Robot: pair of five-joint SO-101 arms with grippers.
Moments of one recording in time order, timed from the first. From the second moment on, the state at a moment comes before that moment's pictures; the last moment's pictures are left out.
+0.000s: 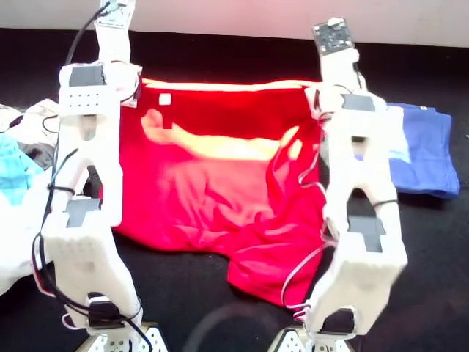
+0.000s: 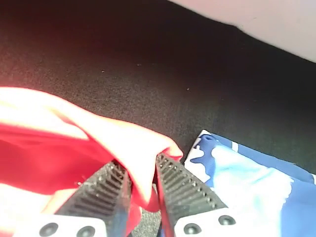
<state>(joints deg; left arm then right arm) -12.4 30.4 -32.1 62.3 -12.1 -2.8 24.8 -15.5 42.2 22.8</state>
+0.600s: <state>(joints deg) -13.1 44.9 -40.3 69.1 -12.1 -6.4 46.2 -47.8 61.1 22.7</state>
